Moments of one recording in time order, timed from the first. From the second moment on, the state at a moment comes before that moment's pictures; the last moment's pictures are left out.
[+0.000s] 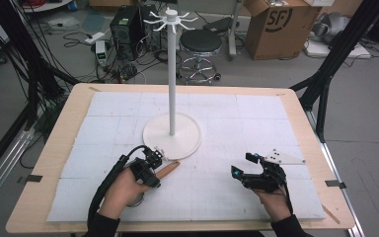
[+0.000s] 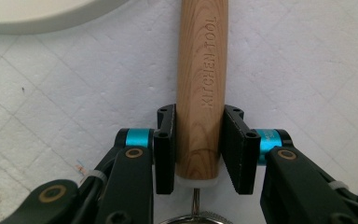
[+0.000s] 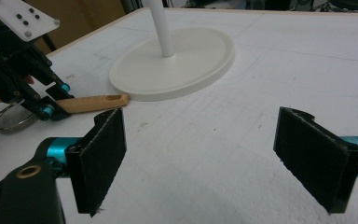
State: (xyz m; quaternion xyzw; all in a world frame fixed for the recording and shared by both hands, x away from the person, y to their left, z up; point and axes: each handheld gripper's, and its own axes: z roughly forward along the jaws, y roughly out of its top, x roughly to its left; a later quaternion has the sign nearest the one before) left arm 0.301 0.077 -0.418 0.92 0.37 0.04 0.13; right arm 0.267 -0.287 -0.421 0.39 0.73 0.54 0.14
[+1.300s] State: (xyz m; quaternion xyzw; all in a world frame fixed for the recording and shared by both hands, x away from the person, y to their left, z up) left arm 0.286 0.154 -0.388 0.83 0.32 0.10 0.45; right arm 0.268 -0.293 -0.420 0.39 0.73 0.54 0.15
